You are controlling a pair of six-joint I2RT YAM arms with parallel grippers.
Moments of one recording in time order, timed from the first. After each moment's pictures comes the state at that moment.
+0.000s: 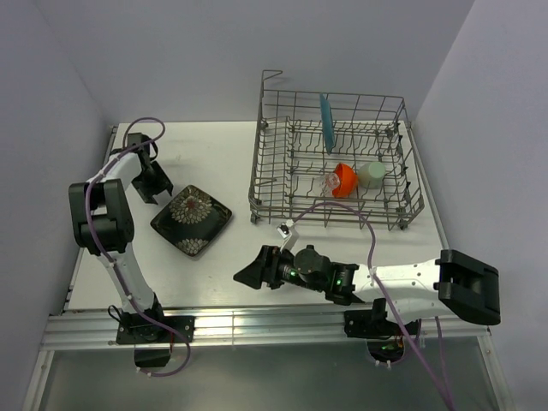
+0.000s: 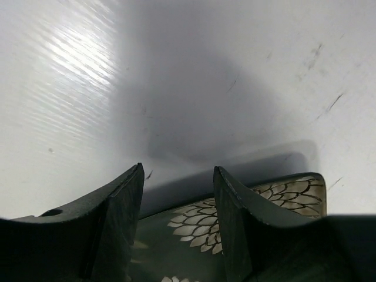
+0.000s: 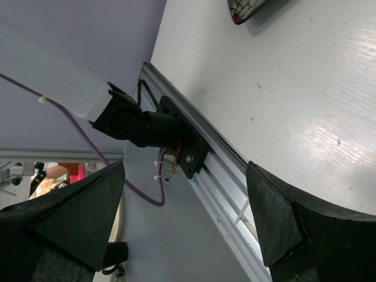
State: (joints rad) left arm 0.10 1.96 1.44 -0.71 -0.05 -0.51; right arm 1.24 1.19 0.42 0.52 0.10 1.11
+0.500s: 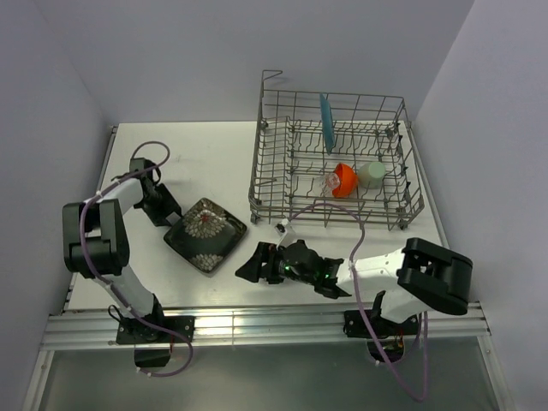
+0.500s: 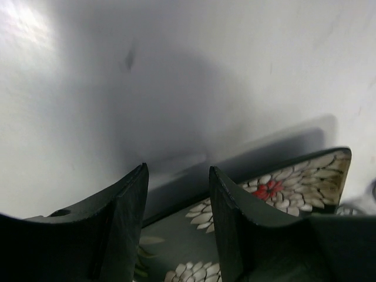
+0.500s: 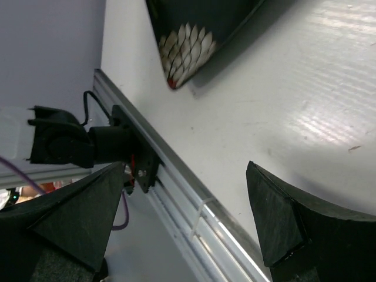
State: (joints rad) left arm 0.09 1.76 1.08 -0.57 0.12 -0.55; right arm 1.15 1.40 0.41 0.59 0.03 1.12
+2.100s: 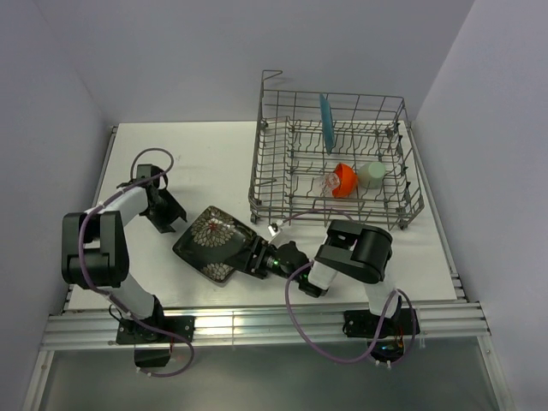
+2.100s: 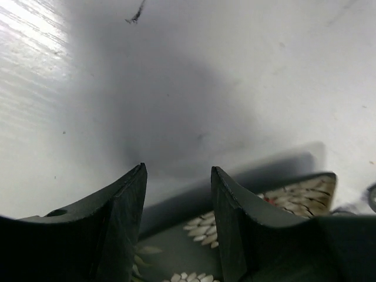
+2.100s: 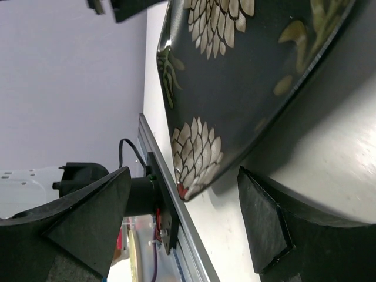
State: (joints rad) left arm 0.02 1.62 0.96 -0.56 0.07 -0.69; right arm 1.08 1.97 0.46 1.28 -0.02 1.32
